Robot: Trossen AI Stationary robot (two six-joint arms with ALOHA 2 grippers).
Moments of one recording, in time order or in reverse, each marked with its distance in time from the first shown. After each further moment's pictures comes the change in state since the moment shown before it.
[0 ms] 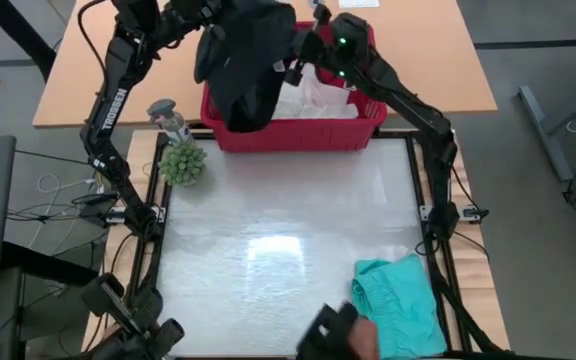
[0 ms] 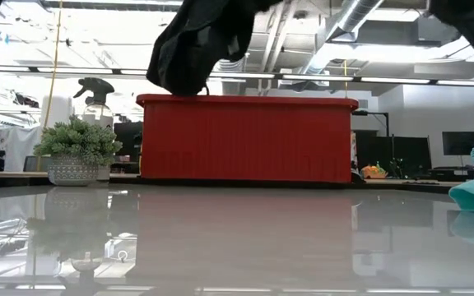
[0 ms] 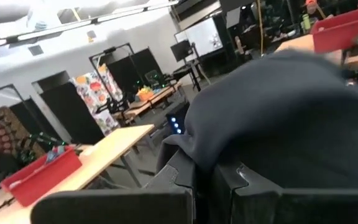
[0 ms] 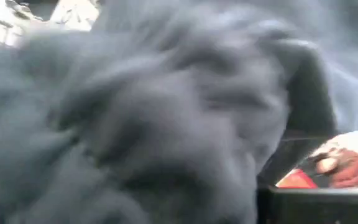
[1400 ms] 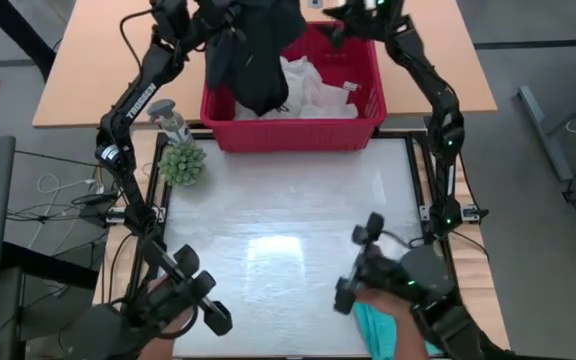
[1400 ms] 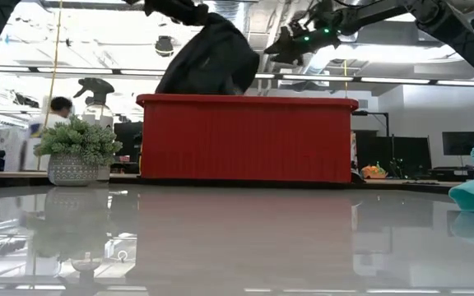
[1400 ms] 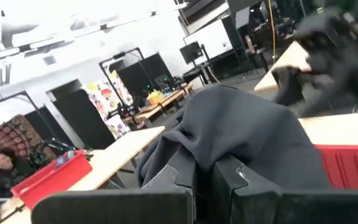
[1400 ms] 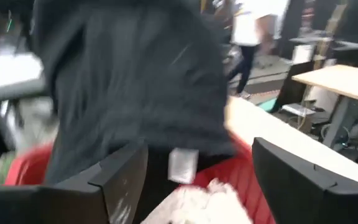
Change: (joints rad) left arm 0.053 0.083 -0.260 0.401 0.032 0.037; right arm -0.451 0.131 0.001 -0.038 -0.653 0.564
